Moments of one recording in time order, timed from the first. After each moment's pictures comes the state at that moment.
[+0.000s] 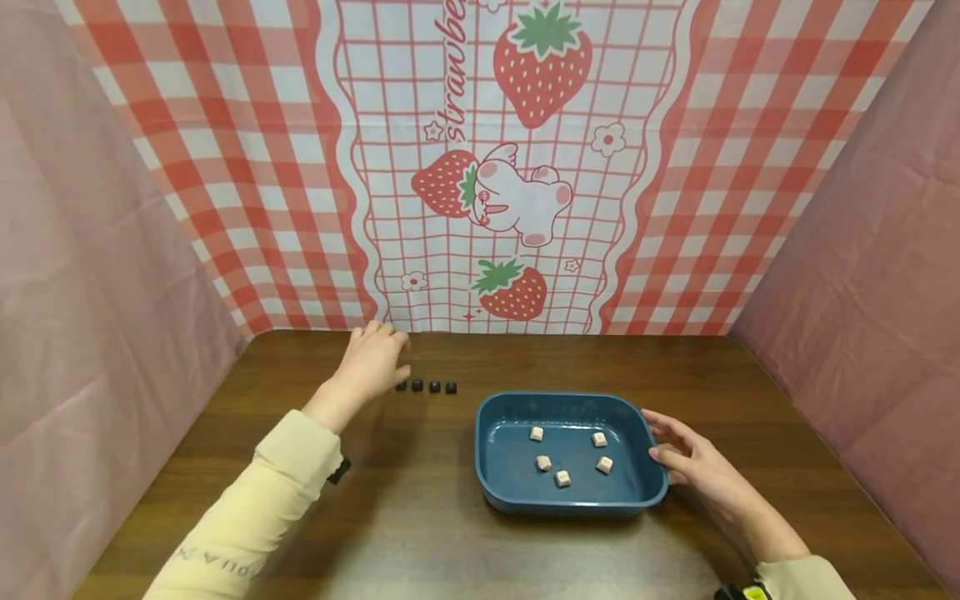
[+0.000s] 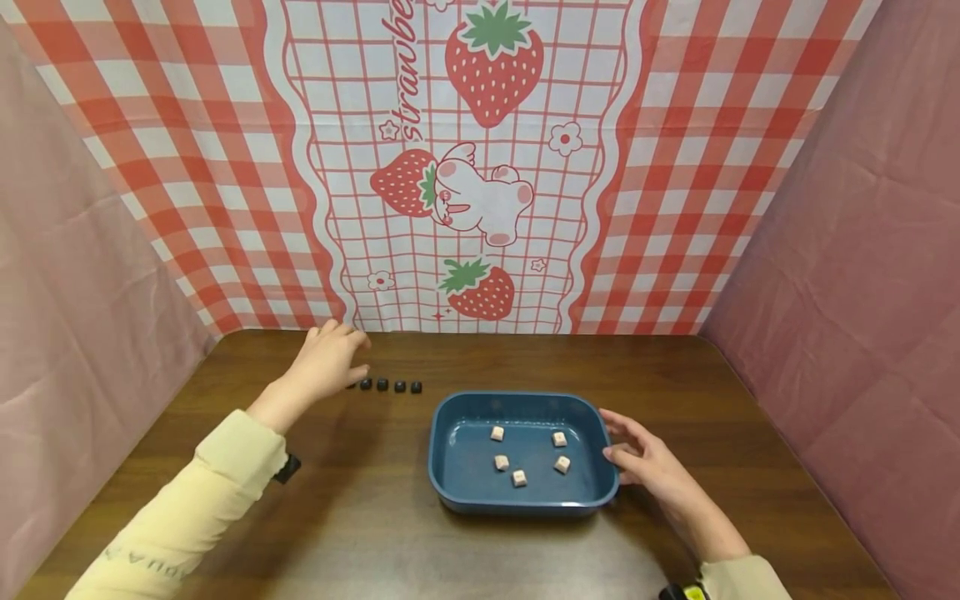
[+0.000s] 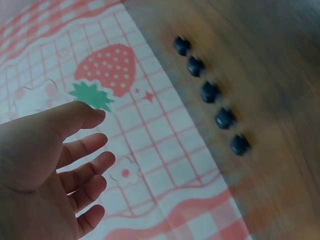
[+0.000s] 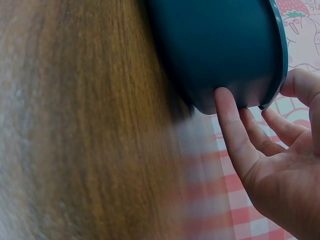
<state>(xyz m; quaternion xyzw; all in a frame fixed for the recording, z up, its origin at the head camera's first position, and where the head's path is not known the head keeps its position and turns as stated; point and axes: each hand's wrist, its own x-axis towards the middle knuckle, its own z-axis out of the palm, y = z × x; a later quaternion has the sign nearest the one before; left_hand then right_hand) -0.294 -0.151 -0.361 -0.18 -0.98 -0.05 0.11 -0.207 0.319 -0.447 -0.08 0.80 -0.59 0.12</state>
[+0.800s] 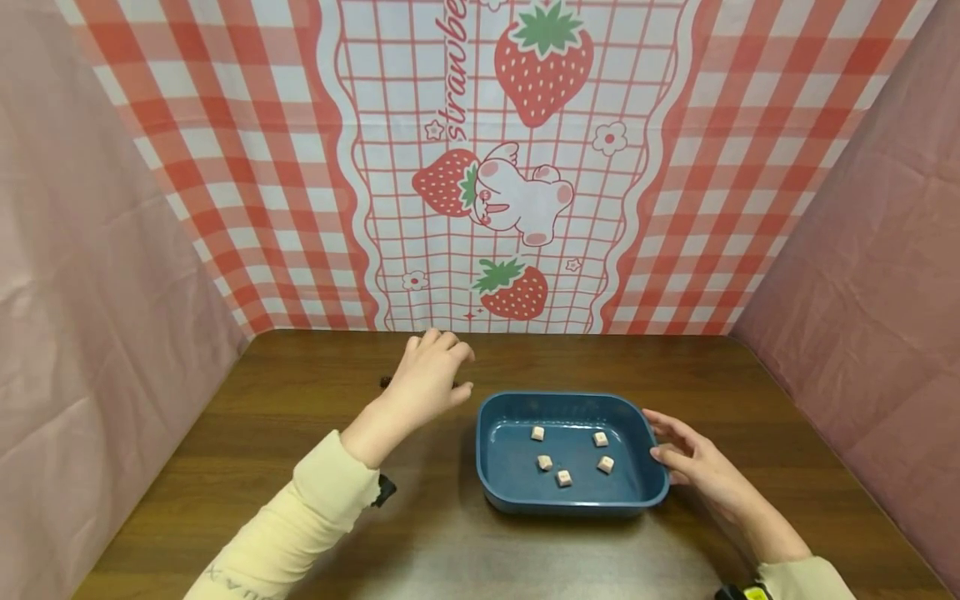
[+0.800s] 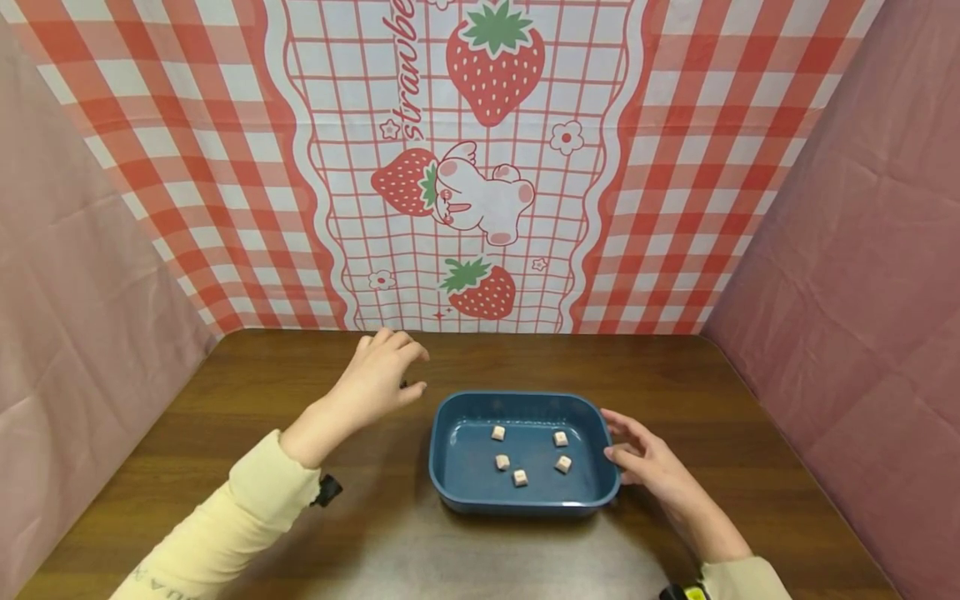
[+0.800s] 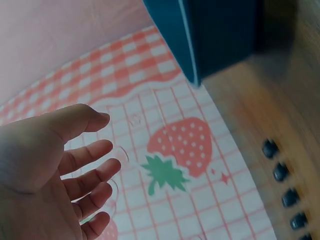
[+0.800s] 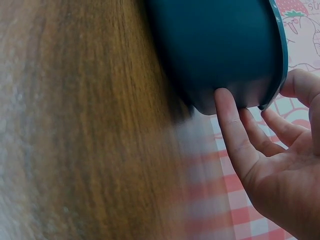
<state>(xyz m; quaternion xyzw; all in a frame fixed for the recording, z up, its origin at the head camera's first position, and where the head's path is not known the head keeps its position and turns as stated) -0.252 -0.081 -0.345 -0.26 -0.95 -0.08 0.17 -0.207 0.318 -0.449 -0.07 0.80 -0.59 0.11</state>
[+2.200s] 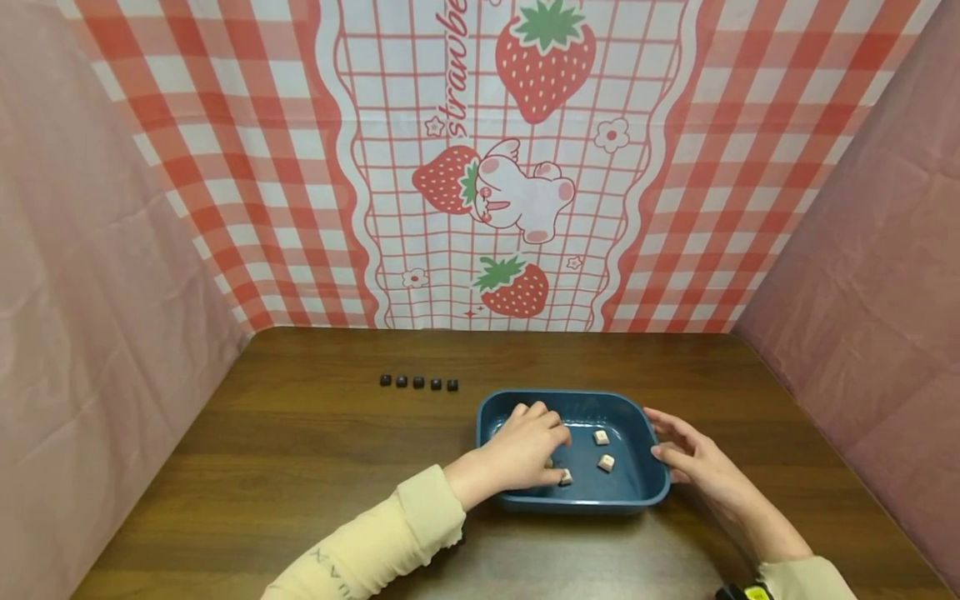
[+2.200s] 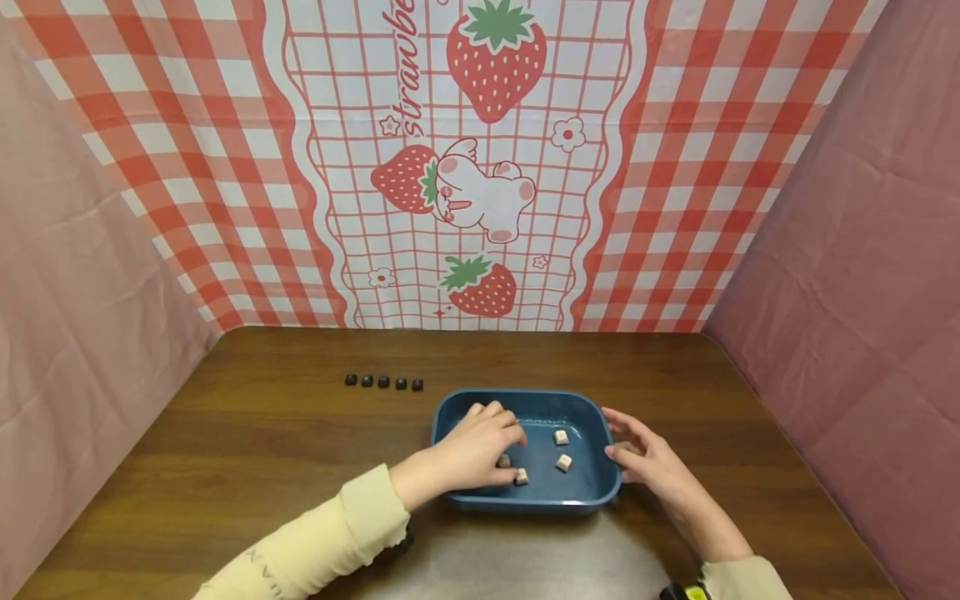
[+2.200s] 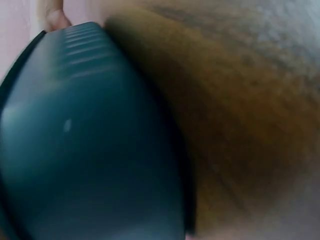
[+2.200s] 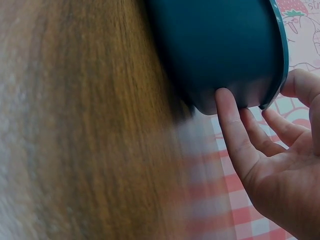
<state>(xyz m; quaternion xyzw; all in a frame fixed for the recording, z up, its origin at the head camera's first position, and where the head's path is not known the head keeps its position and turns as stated) -0.235 0.024 -0.427 -0.43 -0.90 -0.04 0.08 -0.207 0.319 -0.449 -0.09 0.79 -0.60 0.11</state>
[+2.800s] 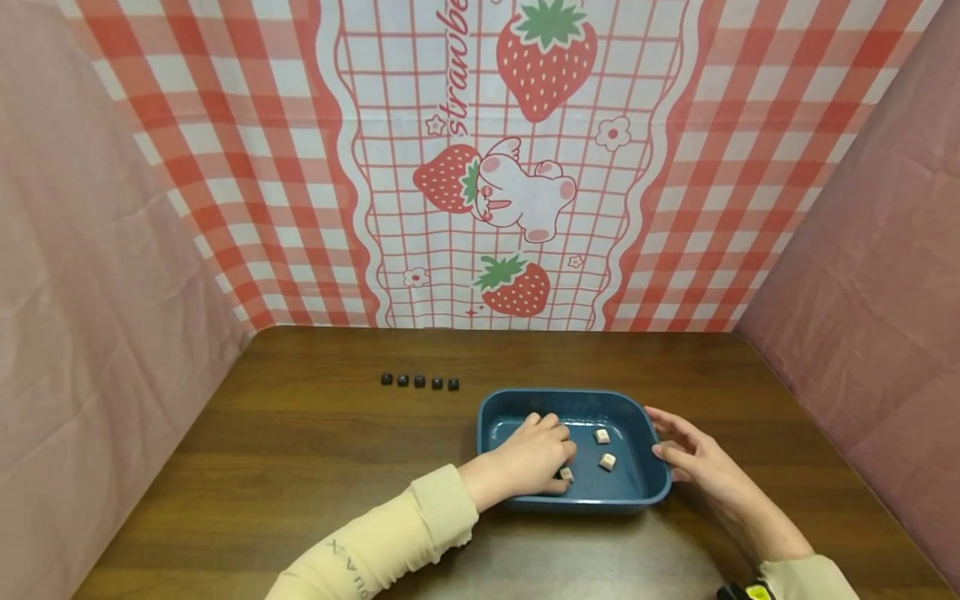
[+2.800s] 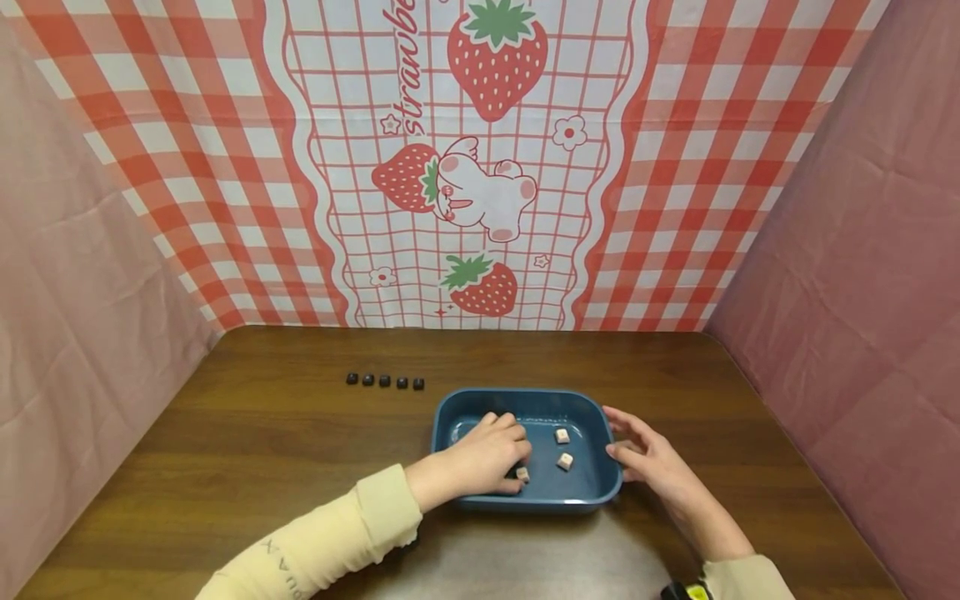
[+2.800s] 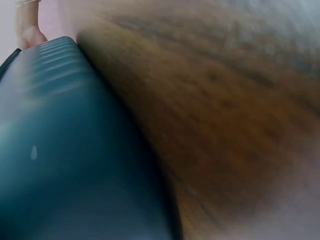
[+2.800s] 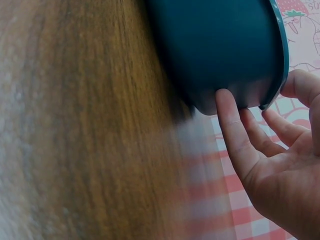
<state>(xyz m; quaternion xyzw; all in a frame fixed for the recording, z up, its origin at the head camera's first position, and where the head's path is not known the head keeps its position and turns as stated) -0.235 0.039 -0.443 -0.46 -0.88 0.04 0.09 -0.207 0.318 -0.447 -0.09 0.79 -0.59 0.11</state>
